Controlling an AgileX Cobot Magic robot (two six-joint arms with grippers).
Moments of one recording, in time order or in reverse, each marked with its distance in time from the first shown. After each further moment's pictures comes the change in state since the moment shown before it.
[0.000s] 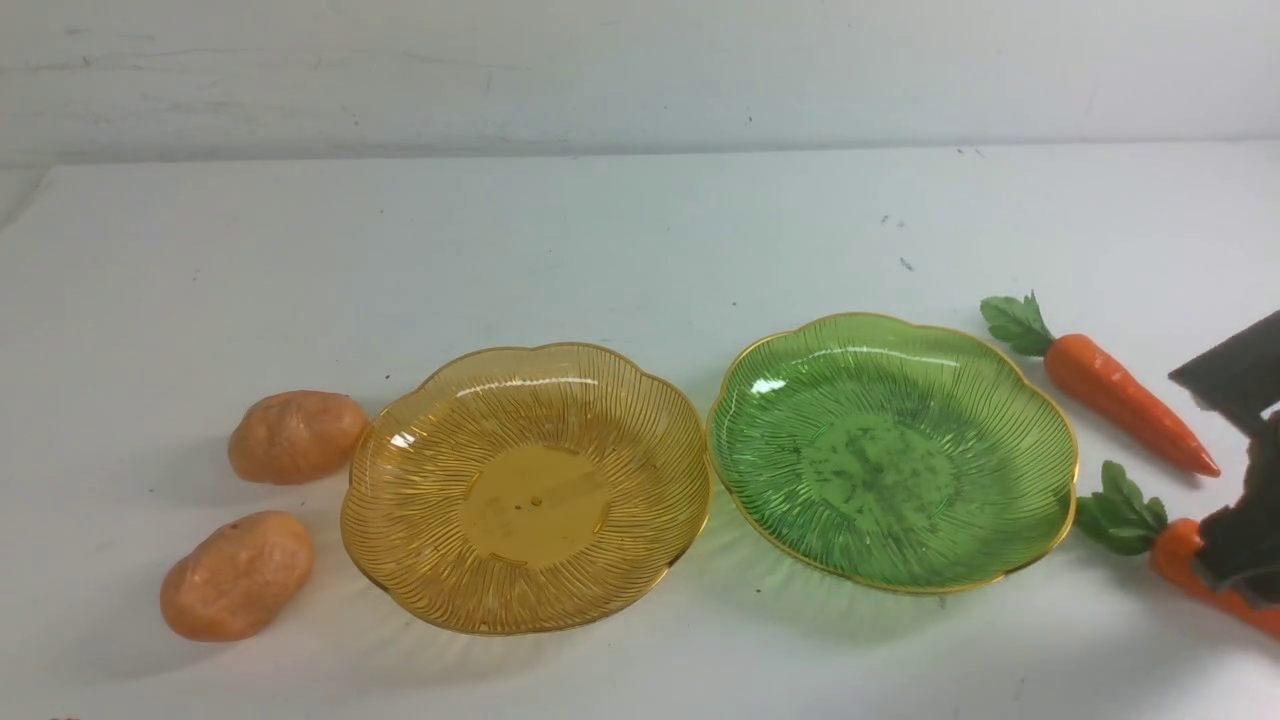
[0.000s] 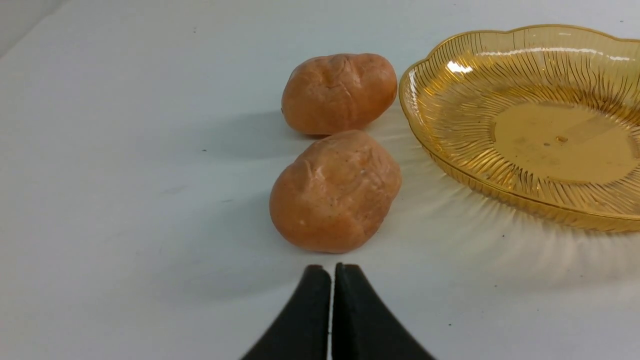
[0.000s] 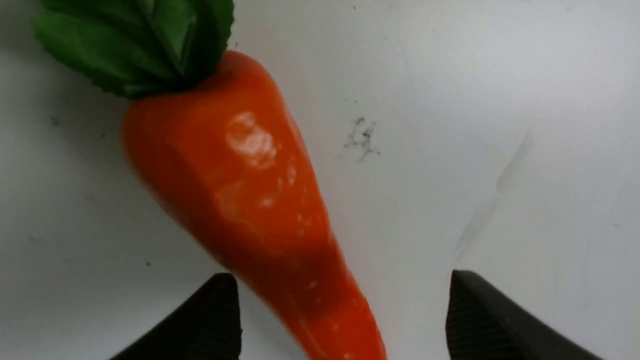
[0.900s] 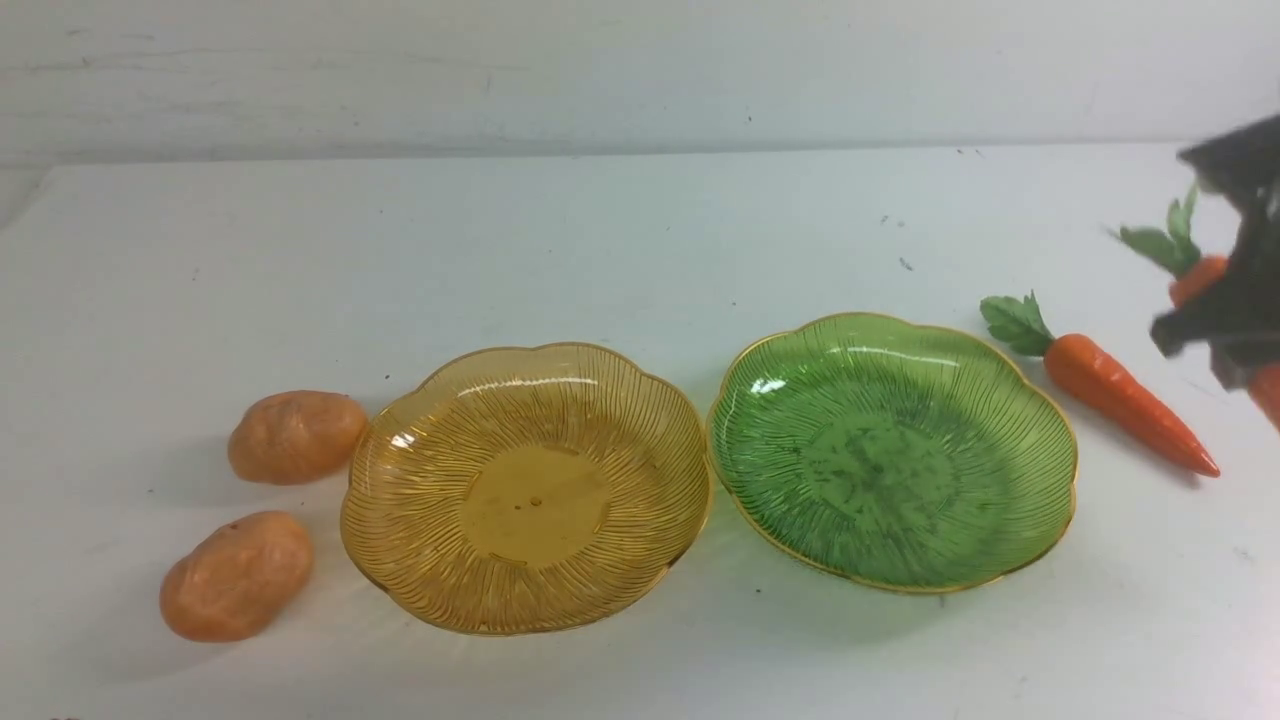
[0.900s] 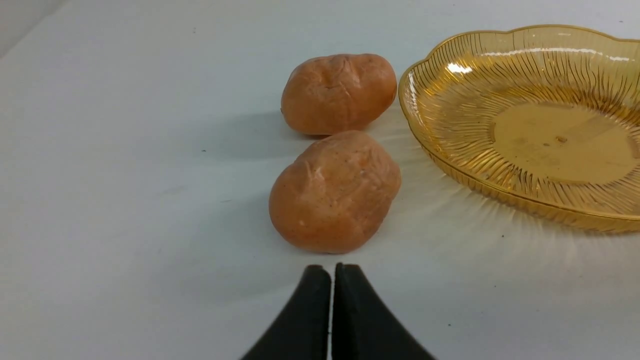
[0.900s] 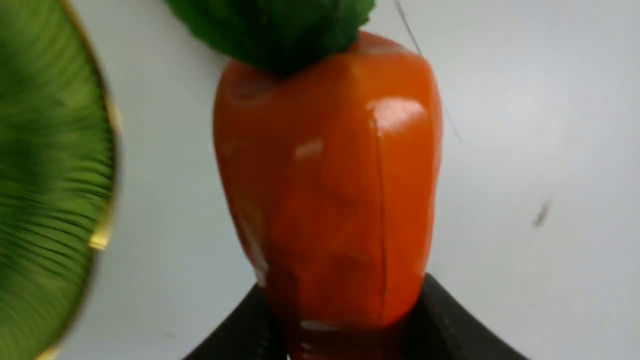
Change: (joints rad) right arm 0.002 0.070 -0.546 0.281 0.271 0.034; left arm 0.000 0.000 0.000 0.000 0.000 0.000
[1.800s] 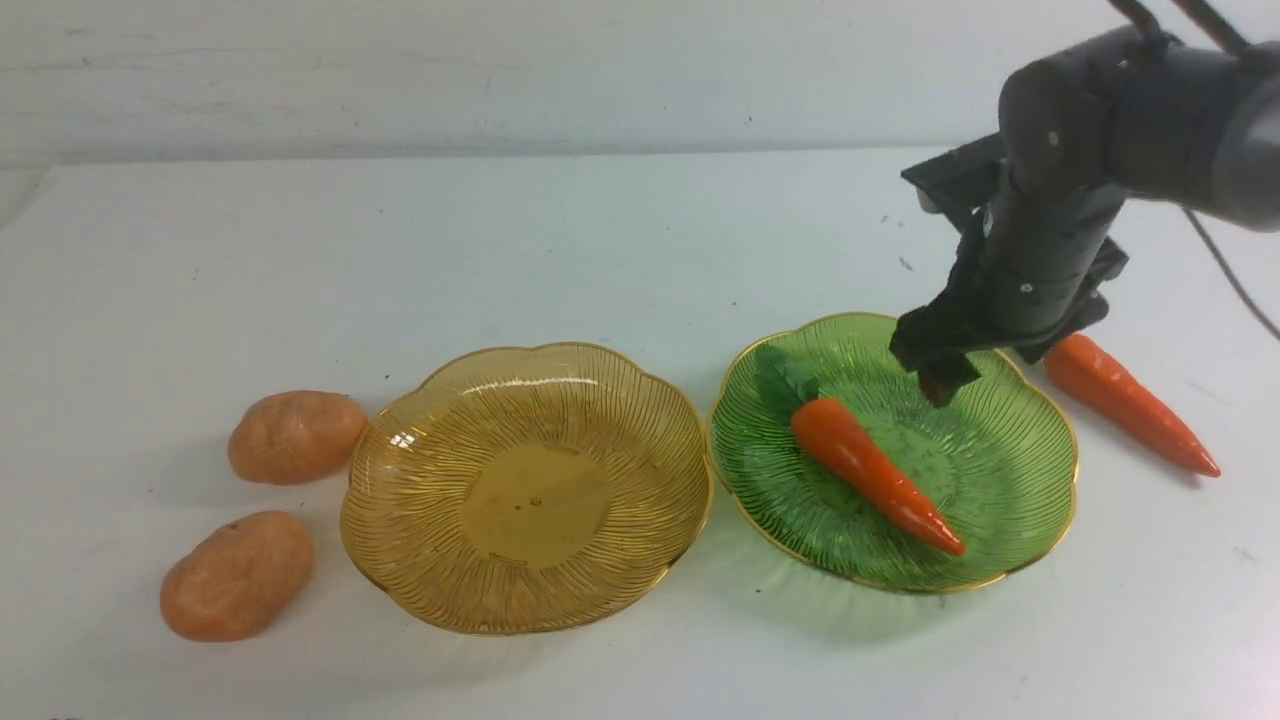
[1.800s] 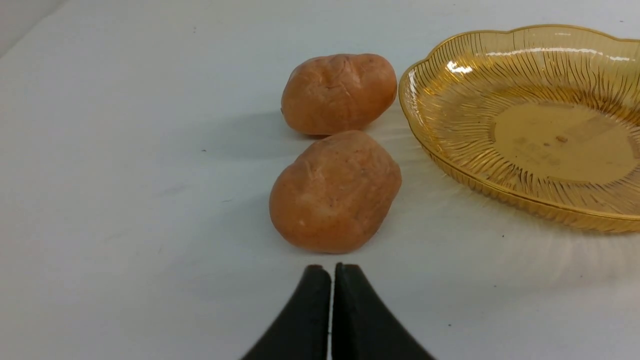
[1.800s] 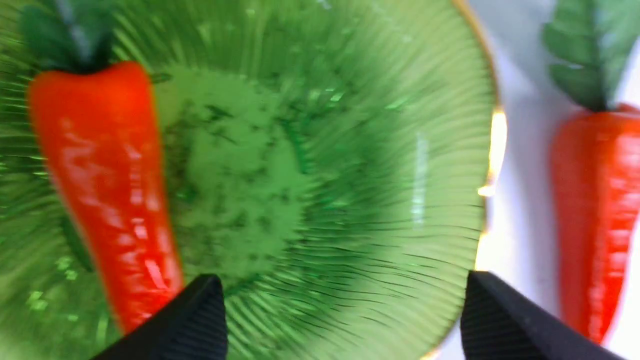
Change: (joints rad) right arm 0.251 0.198 -0.133 -0.031 -0.028 -0.009; left arm 0.000 0.000 0.000 0.000 0.000 0.000
